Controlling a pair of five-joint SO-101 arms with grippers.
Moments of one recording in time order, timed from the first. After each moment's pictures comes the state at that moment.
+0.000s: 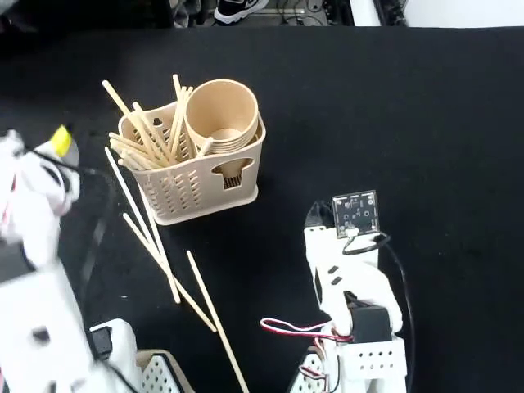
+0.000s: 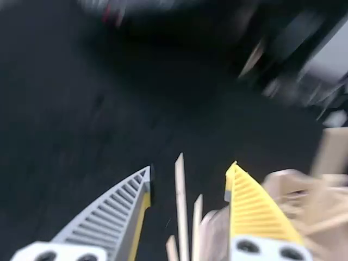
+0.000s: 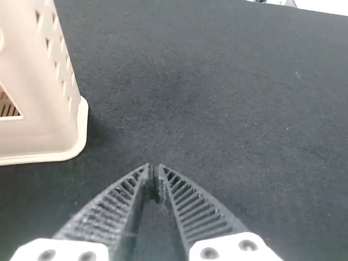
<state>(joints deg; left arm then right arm) -27.0 -50.5 26.5 67.3 13.1 -4.0 -103.1 96.7 45.8 6.8</state>
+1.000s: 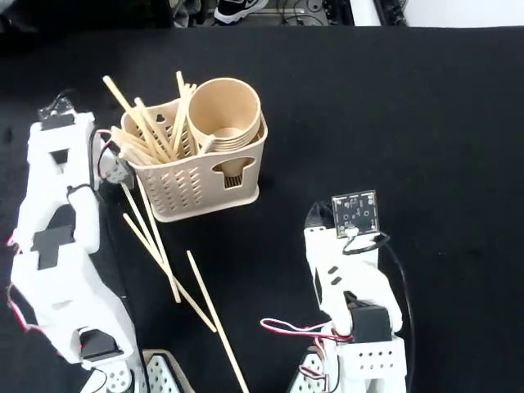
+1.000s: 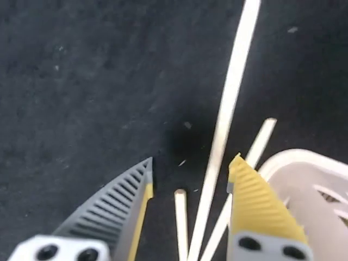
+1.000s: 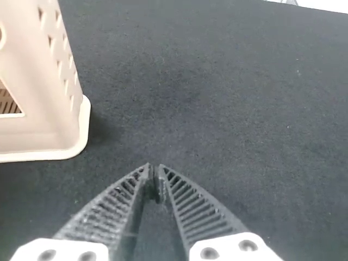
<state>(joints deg) -19.5 19.6 0.6 74.2 20.0 -4.0 -103.1 96.7 46.2 6.8</state>
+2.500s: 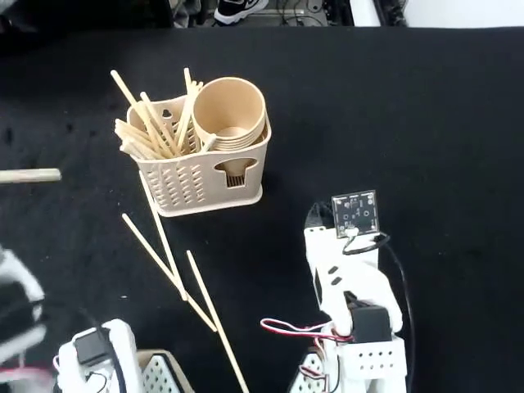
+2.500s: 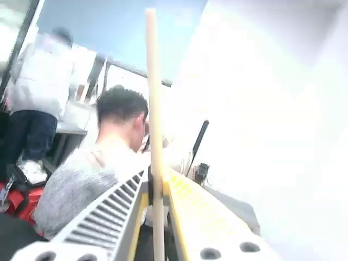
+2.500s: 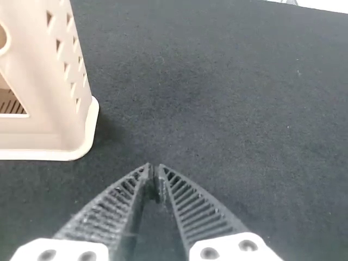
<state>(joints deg) -27.7 -67.8 -6.0 64.7 21.5 -4.0 -103.1 96.7 46.2 6.8</state>
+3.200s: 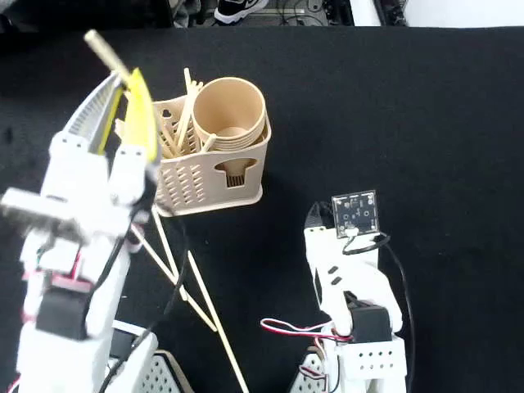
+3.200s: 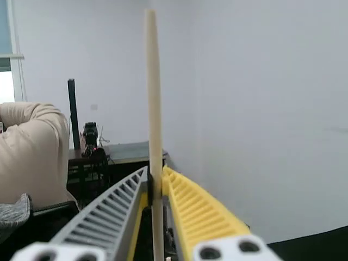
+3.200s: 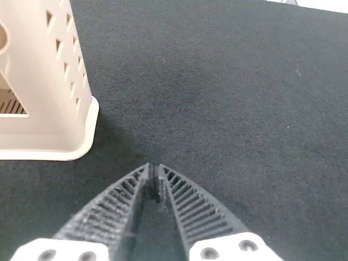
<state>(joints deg) 8.8 -70.5 46.1 16.0 -4.8 -4.0 -103.1 96.7 46.2 6.8</state>
